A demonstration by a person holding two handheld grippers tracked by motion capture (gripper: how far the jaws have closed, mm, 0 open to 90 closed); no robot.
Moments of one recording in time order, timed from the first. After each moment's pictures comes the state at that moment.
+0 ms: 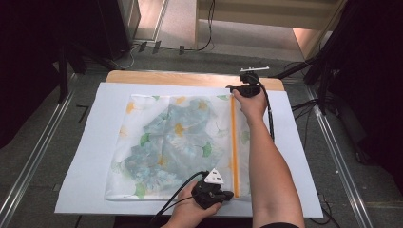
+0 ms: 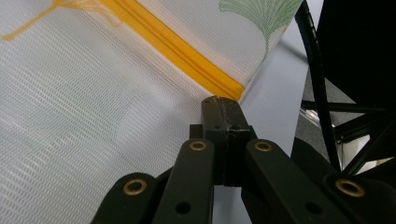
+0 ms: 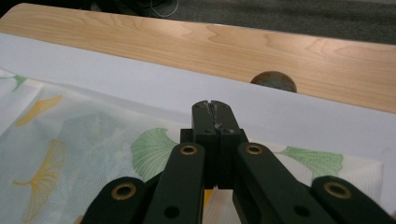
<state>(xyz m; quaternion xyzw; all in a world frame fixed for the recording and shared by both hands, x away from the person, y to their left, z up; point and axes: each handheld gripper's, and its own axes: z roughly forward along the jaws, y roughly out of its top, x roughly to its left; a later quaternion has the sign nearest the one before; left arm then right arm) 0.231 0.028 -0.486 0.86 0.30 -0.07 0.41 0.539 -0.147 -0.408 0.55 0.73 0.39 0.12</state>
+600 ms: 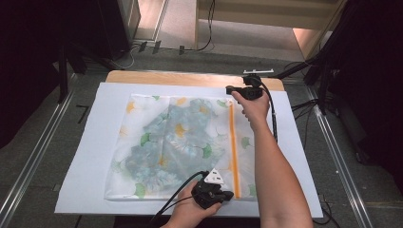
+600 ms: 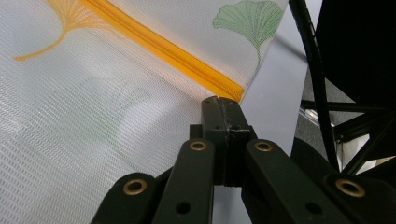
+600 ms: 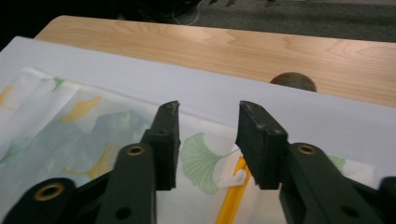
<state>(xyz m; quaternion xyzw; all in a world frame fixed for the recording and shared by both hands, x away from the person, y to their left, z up) 0.232 0.028 -0.486 0.86 0.30 -0.07 0.42 0.521 -0.155 -0.407 0.52 0.73 0.43 0.10</state>
